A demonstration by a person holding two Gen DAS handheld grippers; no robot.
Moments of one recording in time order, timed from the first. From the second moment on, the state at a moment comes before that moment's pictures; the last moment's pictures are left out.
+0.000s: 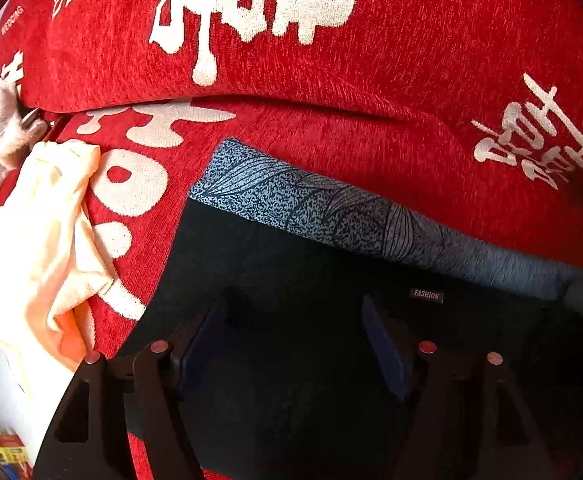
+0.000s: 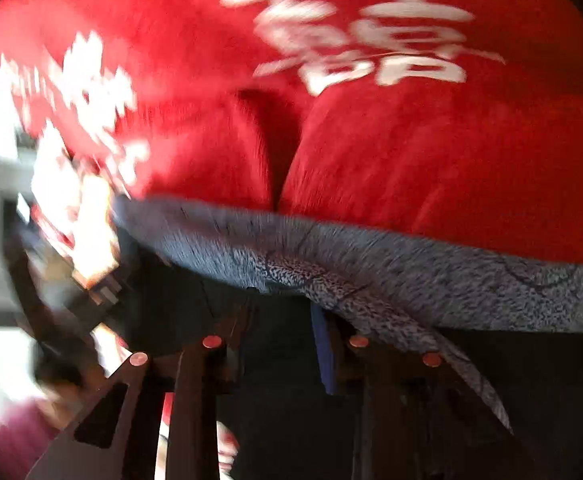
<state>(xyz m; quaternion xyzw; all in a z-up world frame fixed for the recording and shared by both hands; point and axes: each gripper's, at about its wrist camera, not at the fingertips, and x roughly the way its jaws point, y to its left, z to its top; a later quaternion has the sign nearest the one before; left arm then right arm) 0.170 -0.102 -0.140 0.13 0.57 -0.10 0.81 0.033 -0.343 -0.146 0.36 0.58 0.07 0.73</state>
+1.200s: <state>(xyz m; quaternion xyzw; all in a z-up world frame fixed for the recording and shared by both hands) -0.128 -0.338 -0.132 0.16 0.64 -0.44 0.62 -0.524 -0.427 -0.161 0.60 0.39 -0.23 0.66</state>
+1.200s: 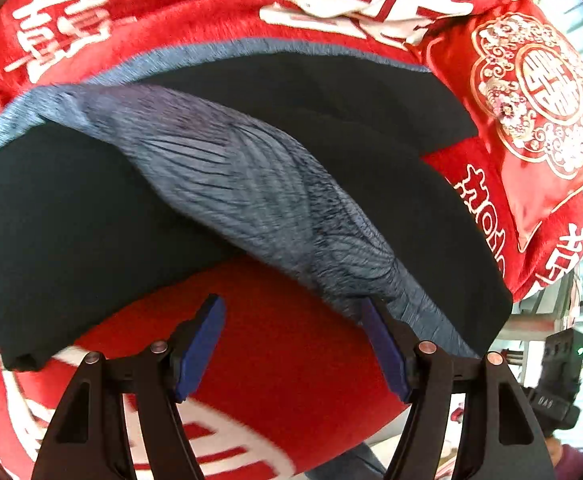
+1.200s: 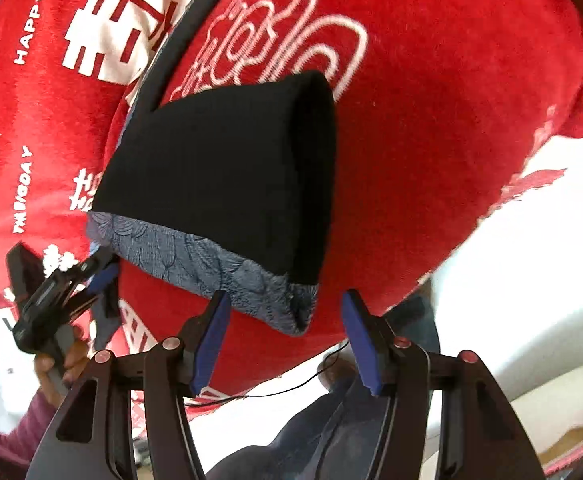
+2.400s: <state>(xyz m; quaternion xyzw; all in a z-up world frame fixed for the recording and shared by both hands) -0.030 -0.411 -0.089 0.20 0.56 -0.28 0.75 -0.311 -0.679 -0.032 0.42 0.42 -0.17 0.79</state>
